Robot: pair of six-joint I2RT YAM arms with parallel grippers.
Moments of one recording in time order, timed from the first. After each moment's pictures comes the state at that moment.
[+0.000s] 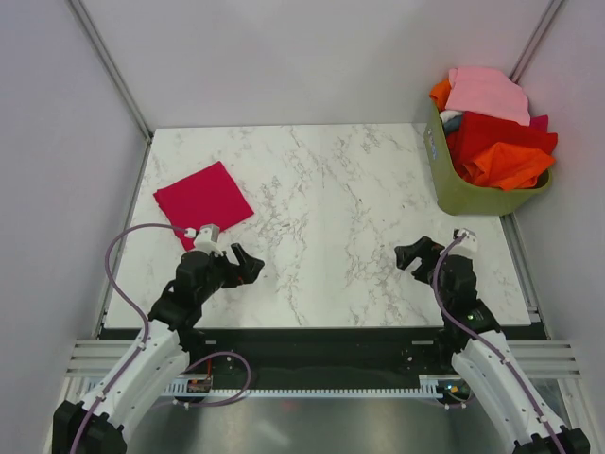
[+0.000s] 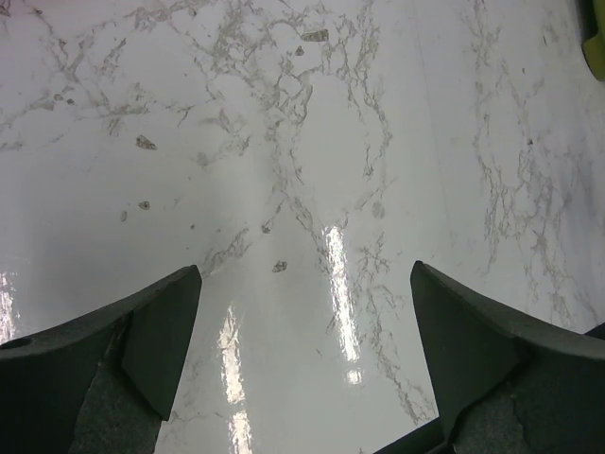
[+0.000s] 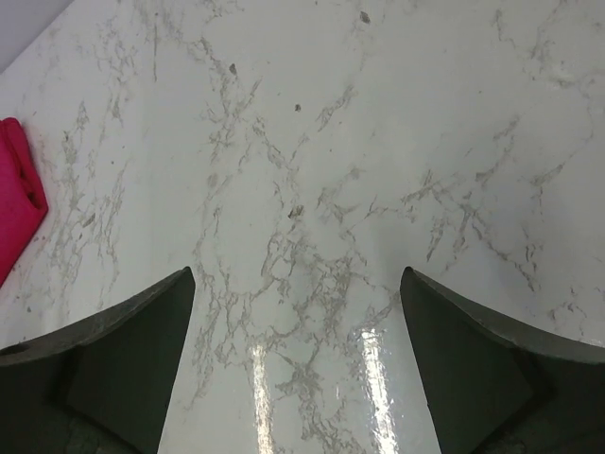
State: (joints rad) left arm -0.37 0.55 0.23 -0.14 0.08 -0.57; right arm 0.25 0.44 0.19 -0.13 0.11 0.66
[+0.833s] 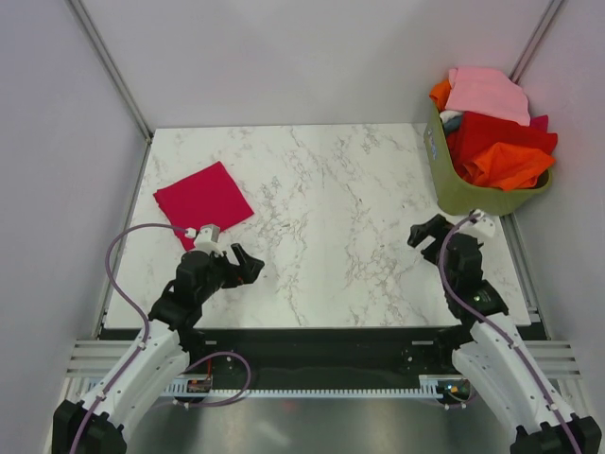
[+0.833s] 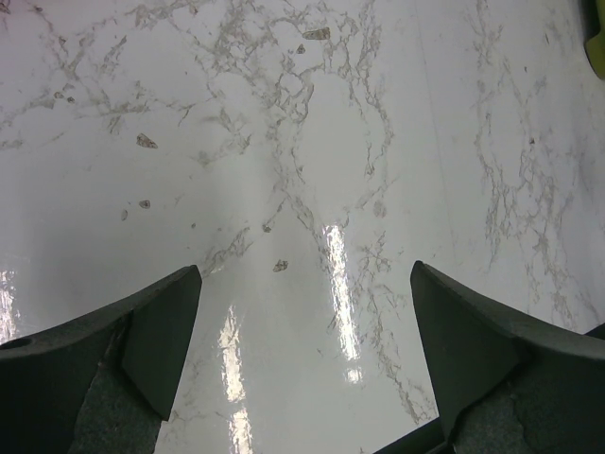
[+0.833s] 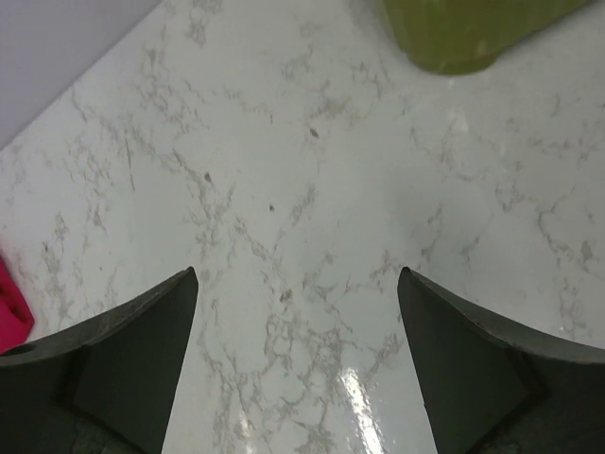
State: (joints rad) left arm -0.37 0.56 0.23 -0.14 0.08 -0.57; right arm 0.25 0.56 0.37 -0.21 0.30 0.68
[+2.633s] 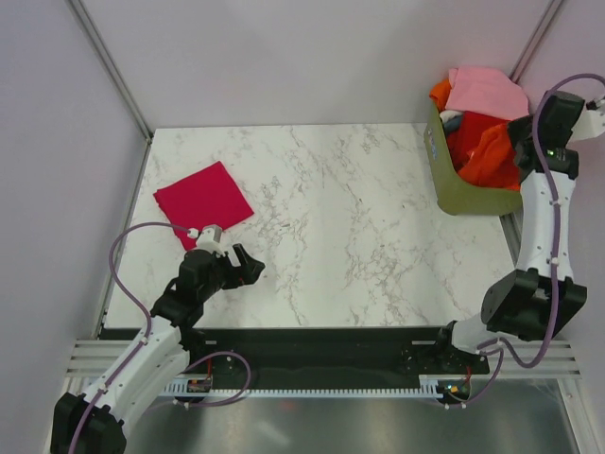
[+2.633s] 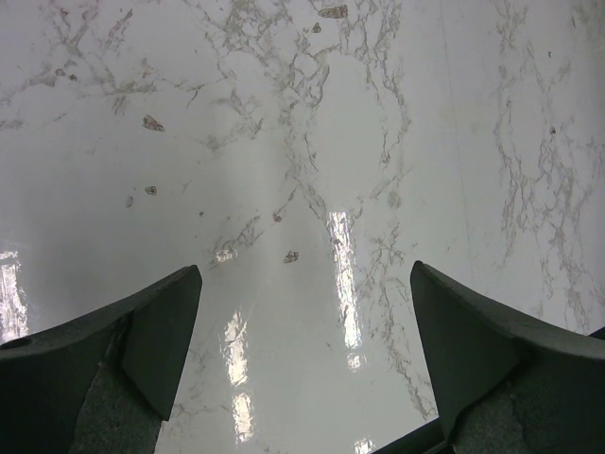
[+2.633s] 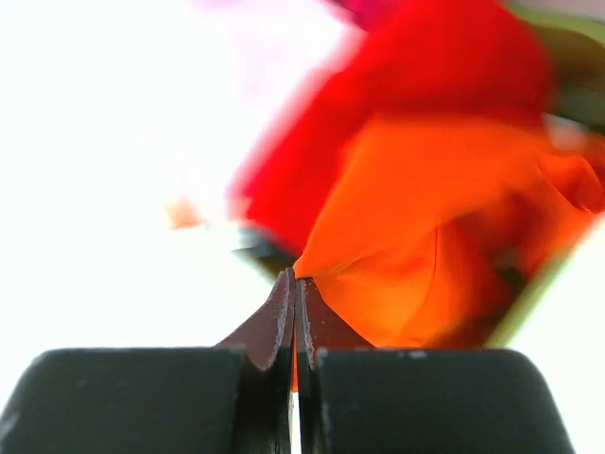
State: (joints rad) left arm -0.37 0.60 0.23 -0.14 0.08 -0.57; right arm -0.32 1.54 1.59 -0.53 0.24 0.94
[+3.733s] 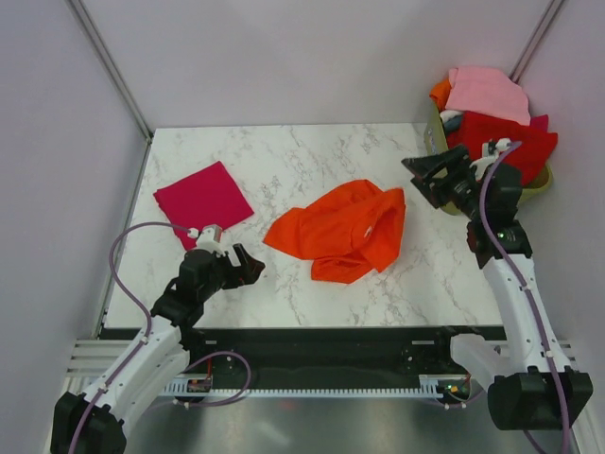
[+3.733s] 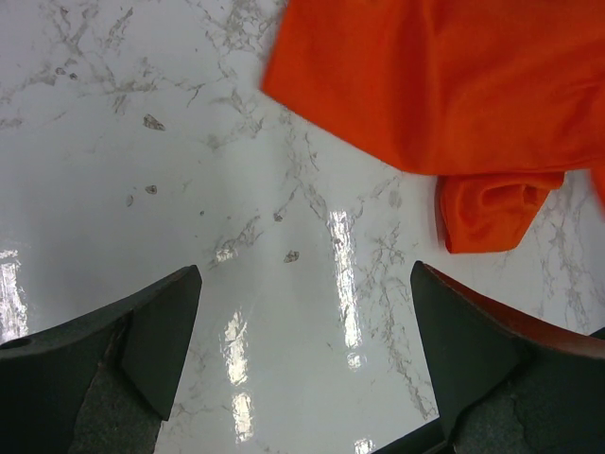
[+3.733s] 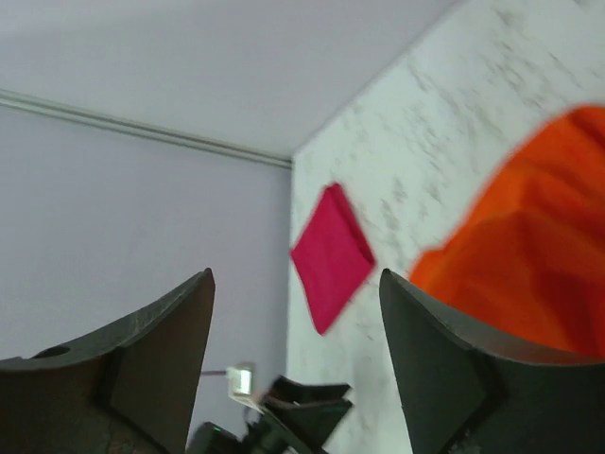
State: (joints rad) left arm -0.37 0.60 0.23 -0.14 0.08 -0.57; right arm -0.01 1.00 1.06 -0.15 -0.43 1.10
